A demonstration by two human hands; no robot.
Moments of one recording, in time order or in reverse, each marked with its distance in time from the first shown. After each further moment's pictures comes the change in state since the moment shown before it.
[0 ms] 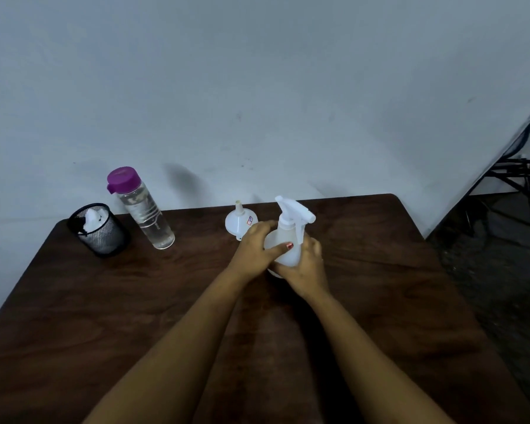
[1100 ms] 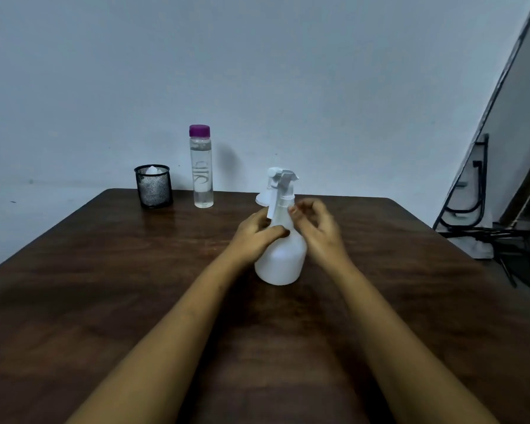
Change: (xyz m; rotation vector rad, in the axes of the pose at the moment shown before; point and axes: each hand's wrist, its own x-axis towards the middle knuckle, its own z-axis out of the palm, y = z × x) left_hand -0.200 -0.046 -0.020 -0.385 0.095 0.243; right_hand -0.171 -0.018 0.051 0.308 0.120 -0.544
